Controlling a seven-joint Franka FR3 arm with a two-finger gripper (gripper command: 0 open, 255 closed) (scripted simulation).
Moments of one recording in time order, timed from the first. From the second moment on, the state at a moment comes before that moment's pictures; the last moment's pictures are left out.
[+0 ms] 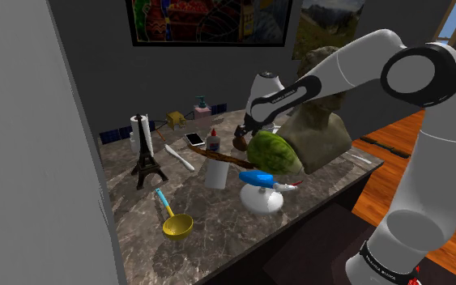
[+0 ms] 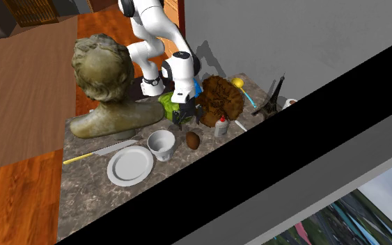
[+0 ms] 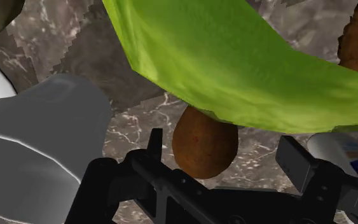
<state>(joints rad) -0.07 0.17 0.01 -2.09 -0.13 2.54 0.12</state>
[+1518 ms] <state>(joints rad) -0.07 0.33 0.00 -2.01 -0.14 2.63 0.13</state>
